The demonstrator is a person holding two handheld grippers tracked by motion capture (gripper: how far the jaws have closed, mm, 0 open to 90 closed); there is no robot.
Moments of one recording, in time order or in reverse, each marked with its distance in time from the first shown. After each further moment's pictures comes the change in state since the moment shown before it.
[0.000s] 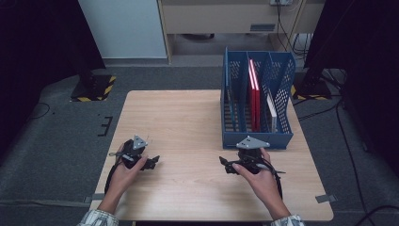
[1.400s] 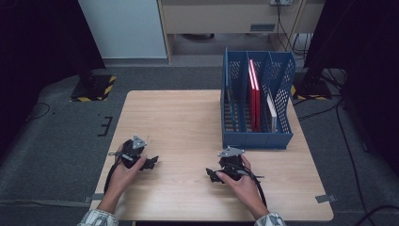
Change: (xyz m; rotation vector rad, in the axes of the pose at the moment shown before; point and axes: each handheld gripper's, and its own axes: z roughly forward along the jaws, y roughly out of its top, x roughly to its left) left arm 0.006 -0.004 0.005 0.030 0.005 -0.013; right arm 0.026 -0.036 0.067 0.151 0.031 0.016
